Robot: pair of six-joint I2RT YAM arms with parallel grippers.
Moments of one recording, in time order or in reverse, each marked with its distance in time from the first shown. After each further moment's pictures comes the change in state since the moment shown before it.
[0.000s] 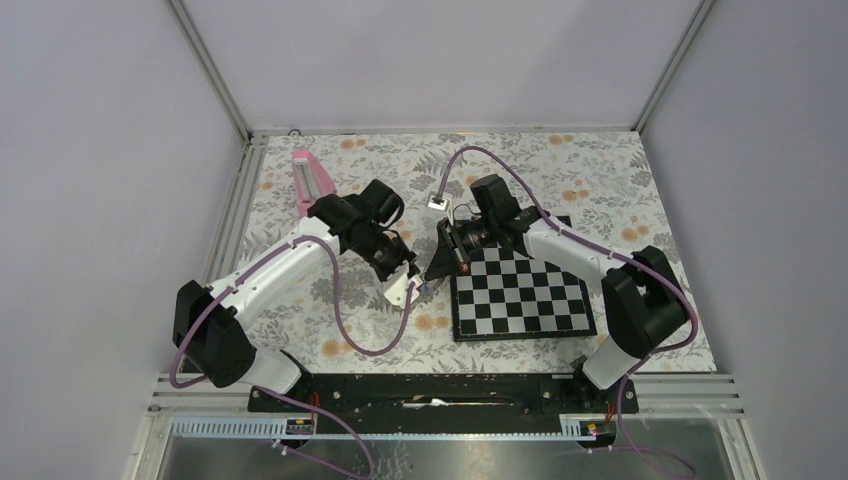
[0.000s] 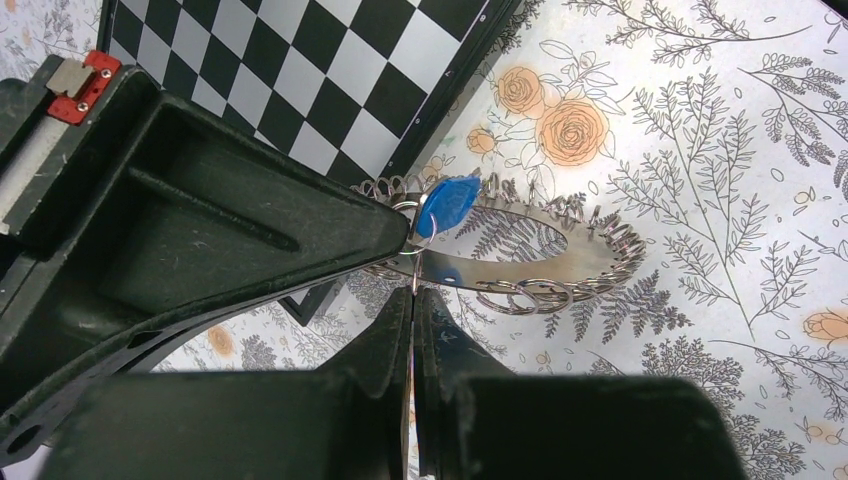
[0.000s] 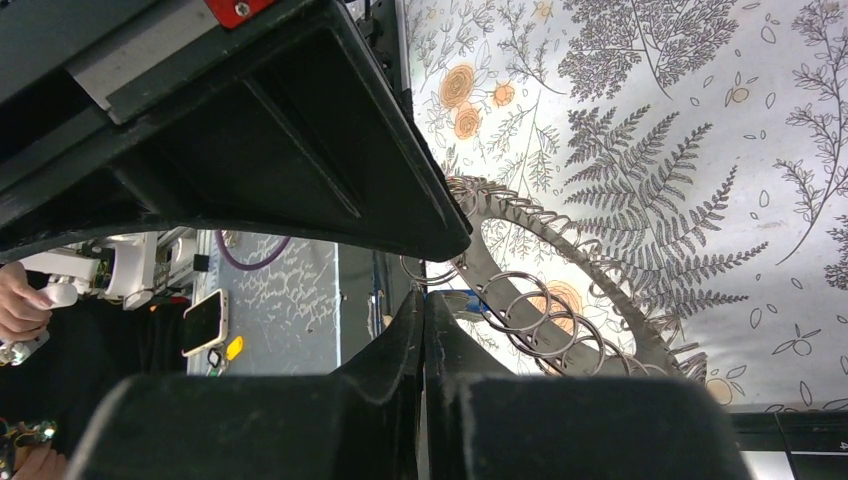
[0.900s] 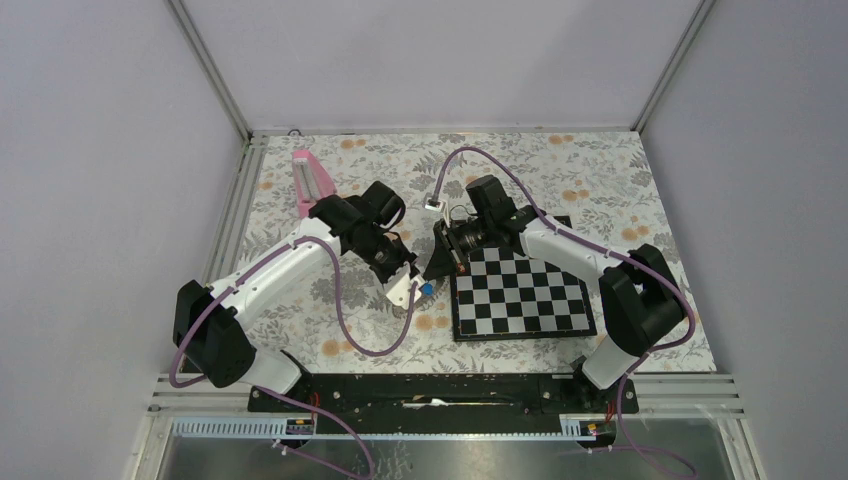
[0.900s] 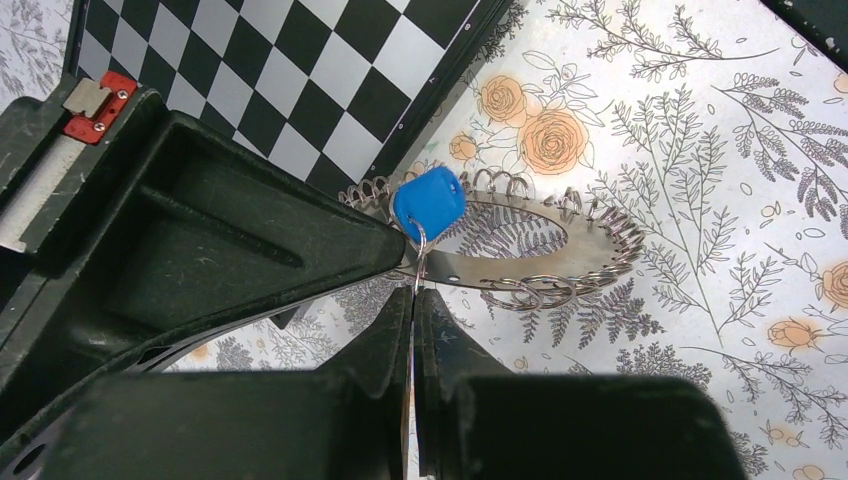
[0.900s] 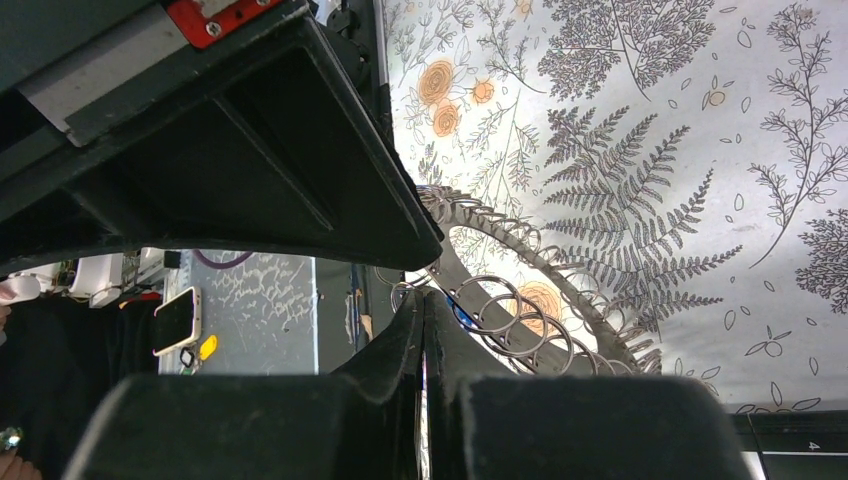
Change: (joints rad) left arm -0.012 0.000 0.000 -0.021 -0.005 -0.033; right arm 0.018 0.019 0.020 -0.027 0.036 -0.048
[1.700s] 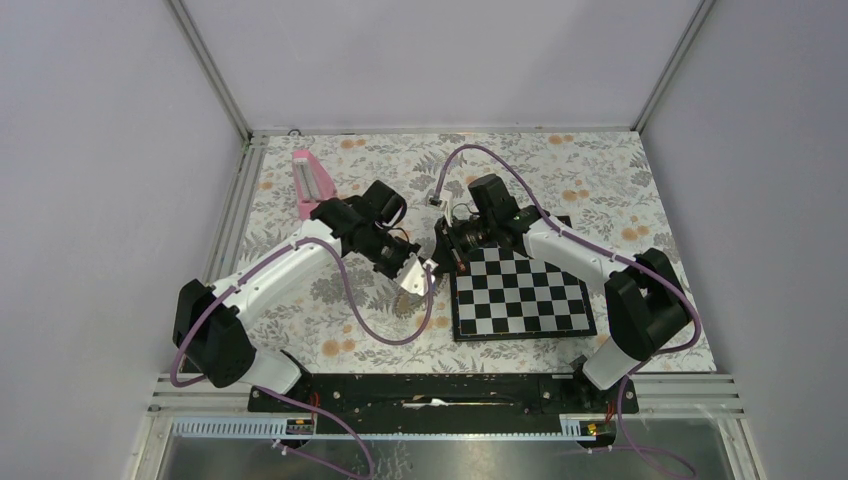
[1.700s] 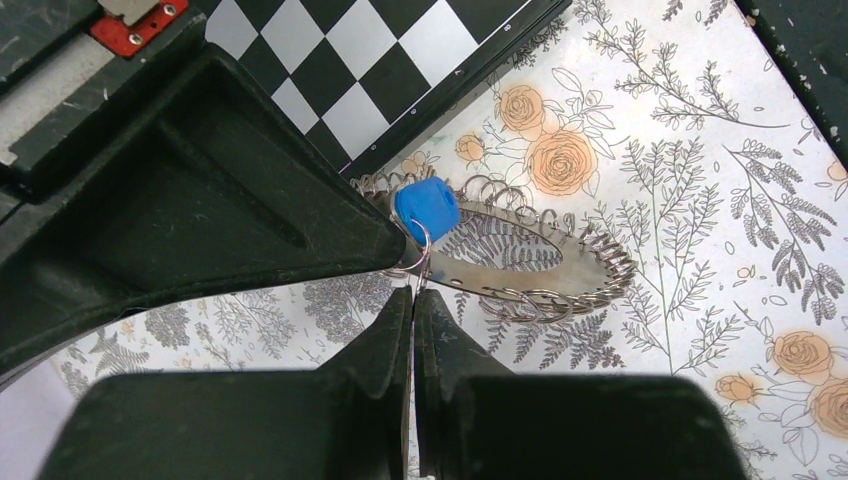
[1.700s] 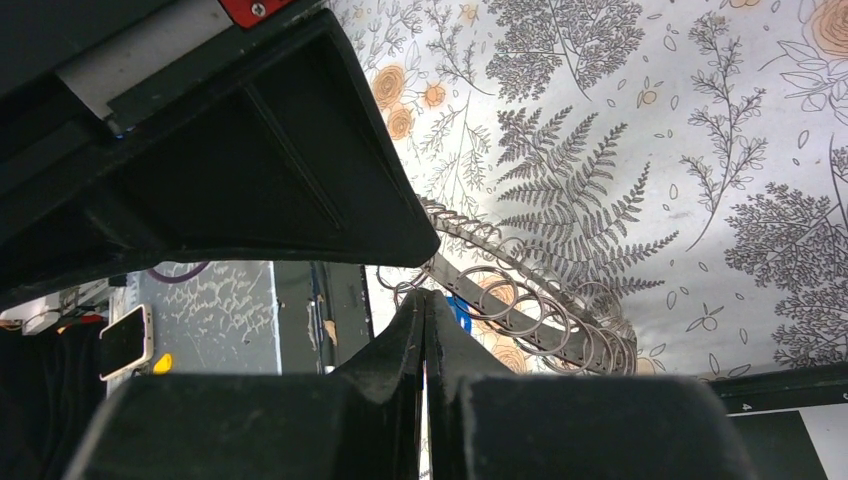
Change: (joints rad) left arm 0.000 0.000 -0.029 0.113 -0.016 -0.272; right arm 0.002 -0.030 -0.002 -0.007 0.098 -0.028
